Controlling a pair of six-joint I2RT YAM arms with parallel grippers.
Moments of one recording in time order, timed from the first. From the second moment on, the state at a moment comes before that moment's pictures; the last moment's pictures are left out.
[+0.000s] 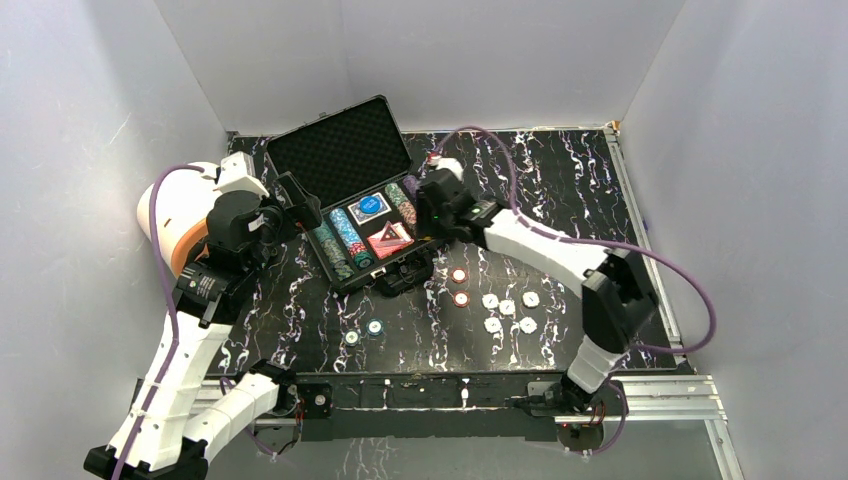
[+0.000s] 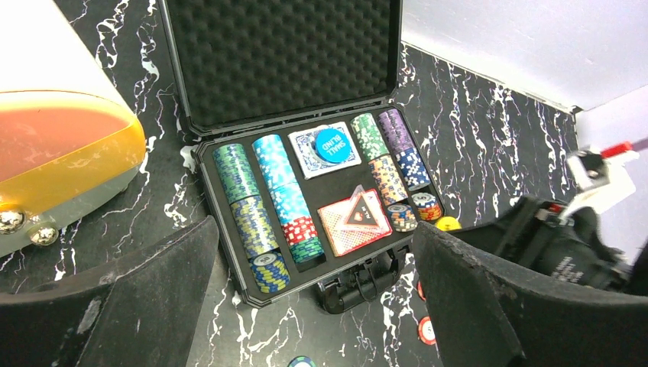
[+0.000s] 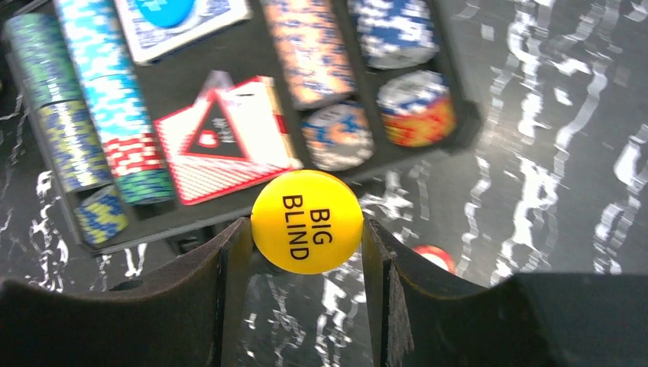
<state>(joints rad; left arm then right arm) -0.36 0.84 1.15 -0.69 -0.31 -0.52 0.77 1.64 1.31 -0.47 0.21 0.58</state>
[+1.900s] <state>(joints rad) -0.36 0.82 1.12 -0.68 -0.26 -0.51 0.83 1.55 1.23 -0.56 0.36 0.58</state>
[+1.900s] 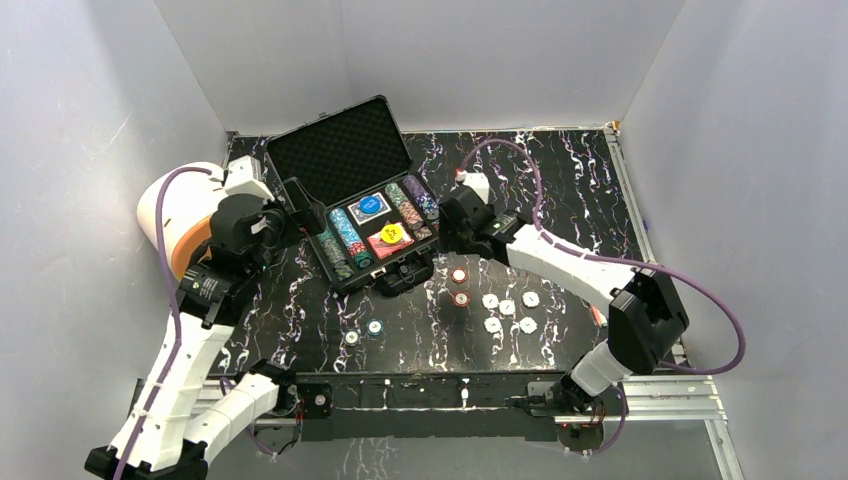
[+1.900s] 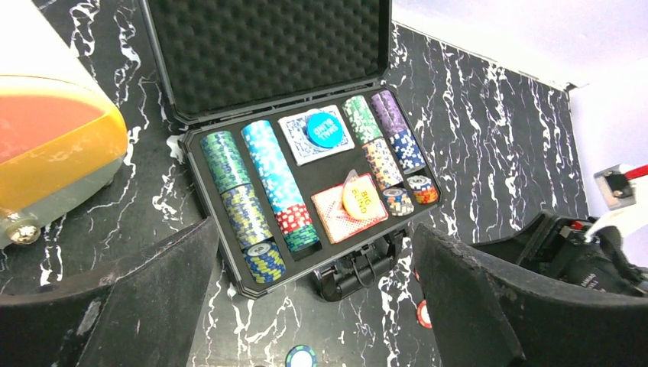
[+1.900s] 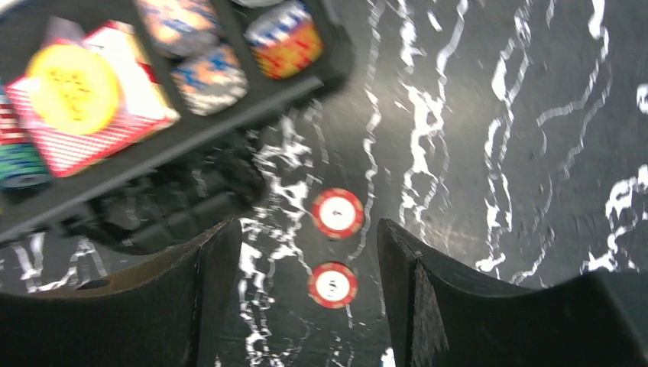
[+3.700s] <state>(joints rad) -0.36 0.86 1.07 -0.65 -0.17 -0.55 0.80 1.66 1.11 -0.60 0.21 0.60</state>
